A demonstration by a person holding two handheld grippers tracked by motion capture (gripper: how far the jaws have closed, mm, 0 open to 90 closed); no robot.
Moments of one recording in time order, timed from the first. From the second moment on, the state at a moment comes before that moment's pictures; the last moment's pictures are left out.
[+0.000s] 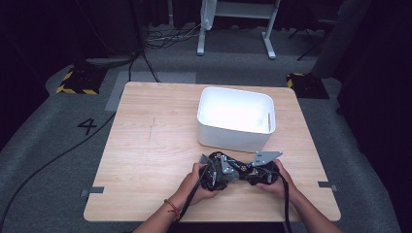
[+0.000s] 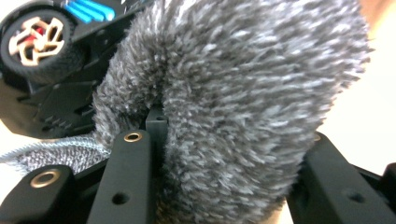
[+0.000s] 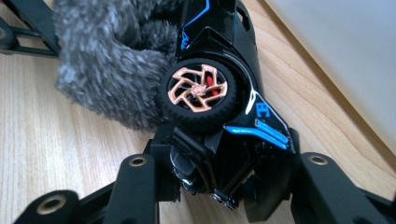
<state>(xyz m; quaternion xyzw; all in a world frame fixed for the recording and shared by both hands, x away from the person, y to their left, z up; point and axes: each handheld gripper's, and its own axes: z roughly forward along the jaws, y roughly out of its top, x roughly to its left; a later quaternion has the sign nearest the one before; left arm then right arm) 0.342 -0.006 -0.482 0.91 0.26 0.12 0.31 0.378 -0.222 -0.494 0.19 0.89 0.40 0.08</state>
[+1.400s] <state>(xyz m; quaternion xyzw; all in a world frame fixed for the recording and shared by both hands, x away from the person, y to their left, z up) 0.339 0.004 -0.486 0.91 0.24 0.09 0.33 0.373 -0.227 -0.492 0.15 0.90 0.39 0.07</state>
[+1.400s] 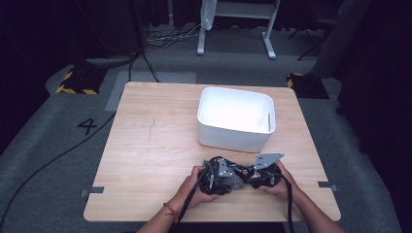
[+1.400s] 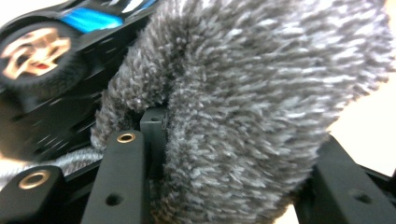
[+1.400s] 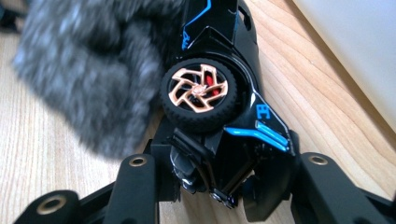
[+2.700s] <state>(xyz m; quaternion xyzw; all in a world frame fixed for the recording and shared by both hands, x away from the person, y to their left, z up) 0.344 0.005 -0.492 0.91 0.21 0.04 0.36 0.377 -0.231 -0.492 0.16 0.90 0.39 0.05</state>
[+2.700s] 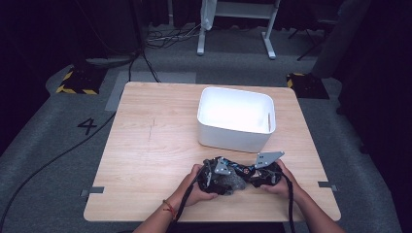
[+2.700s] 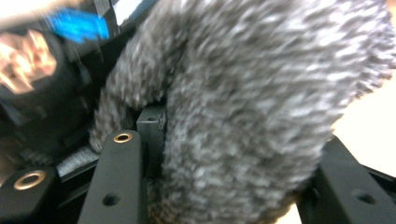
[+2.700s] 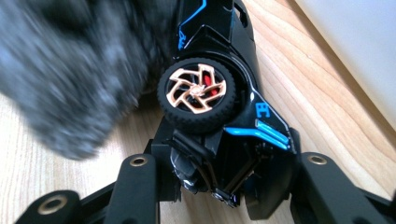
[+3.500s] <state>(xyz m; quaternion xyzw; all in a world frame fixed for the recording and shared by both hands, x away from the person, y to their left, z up) 0.390 0.089 -0.489 0.89 0.28 0.08 0.34 0.373 -0.242 -0.489 0.17 0.91 0.37 0.06</state>
